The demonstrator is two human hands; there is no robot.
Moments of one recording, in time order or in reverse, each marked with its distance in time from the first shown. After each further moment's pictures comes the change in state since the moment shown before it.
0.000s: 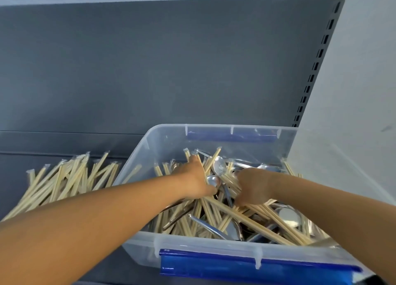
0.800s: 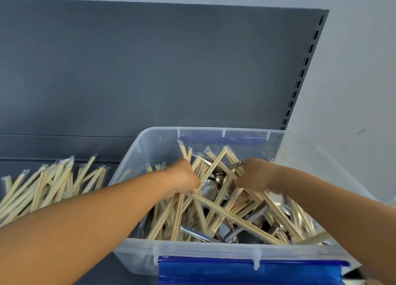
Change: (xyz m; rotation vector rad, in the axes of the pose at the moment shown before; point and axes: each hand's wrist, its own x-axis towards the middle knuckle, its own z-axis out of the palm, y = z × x) left_hand 0.009 -0.004 -0.011 -0.212 -0.026 -0.069; right_hand 0.000 0.019 -0.007 0.481 0.153 0.242
